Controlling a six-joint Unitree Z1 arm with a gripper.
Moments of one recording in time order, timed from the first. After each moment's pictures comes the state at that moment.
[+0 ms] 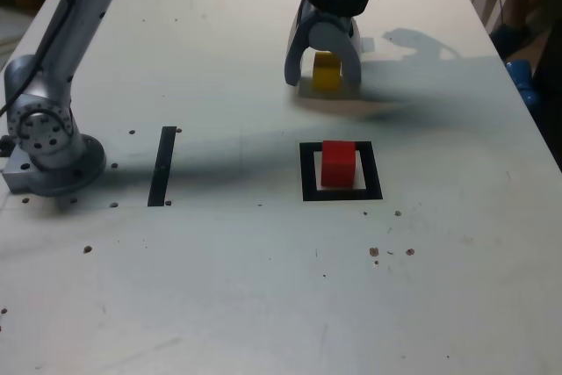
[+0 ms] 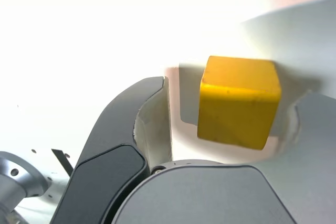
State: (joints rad) arm 0.36 2.23 -1.74 1.31 0.16 0.43
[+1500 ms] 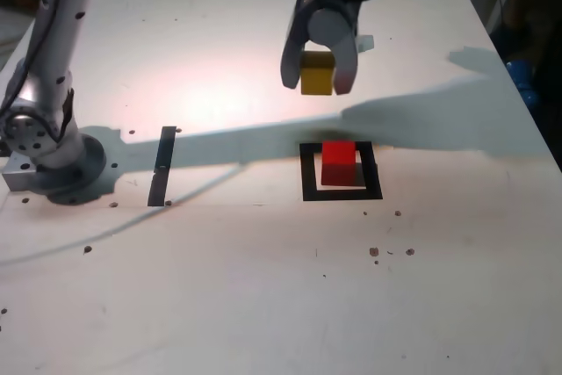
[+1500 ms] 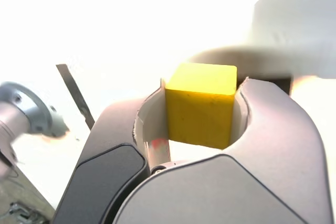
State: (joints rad) arm 0.07 2.07 -1.80 1.52 0.07 0.19
